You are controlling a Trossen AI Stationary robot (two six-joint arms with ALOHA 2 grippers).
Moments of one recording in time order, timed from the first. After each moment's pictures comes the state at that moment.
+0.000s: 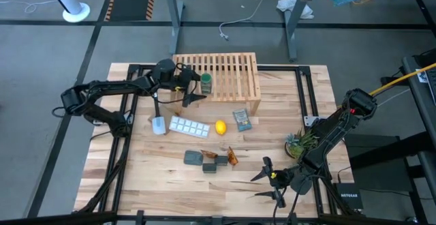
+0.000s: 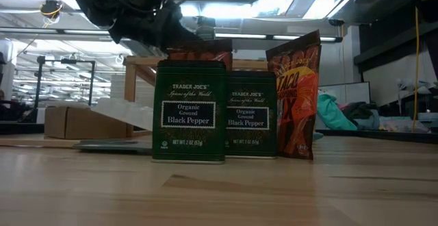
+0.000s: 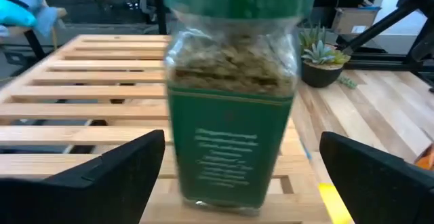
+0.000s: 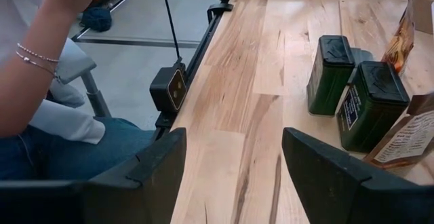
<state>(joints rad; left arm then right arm) 0.55 1.37 0.73 0.37 0.50 0.16 0.90 1.47 0.66 0.34 0.53 0.41</state>
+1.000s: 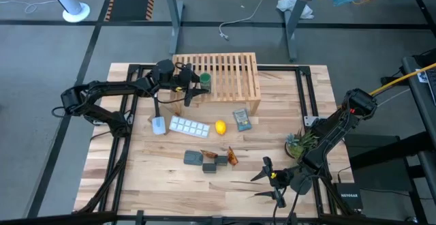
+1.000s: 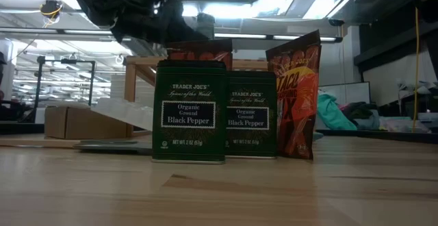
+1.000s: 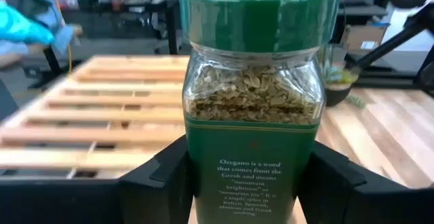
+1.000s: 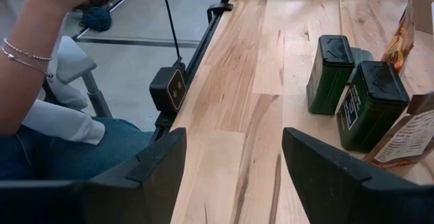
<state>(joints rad) 0.53 1.37 0.72 0.44 0.45 0.12 0.90 1.47 0.66 0.34 0.53 0.41</state>
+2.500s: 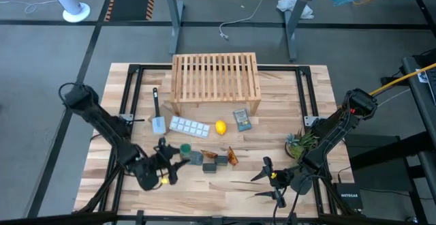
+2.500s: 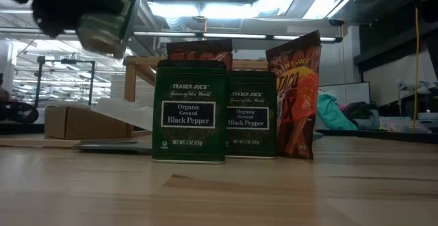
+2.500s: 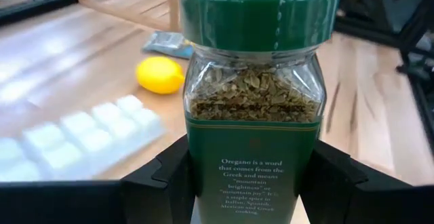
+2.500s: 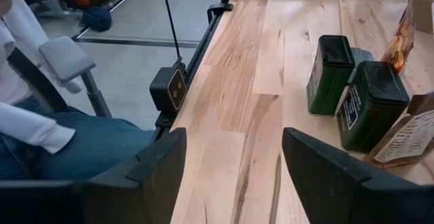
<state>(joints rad) -0.81 1.44 0.72 -0.05 -1.05 -0.88 0.90 1.47 0.66 0.34 0.53 0.41</state>
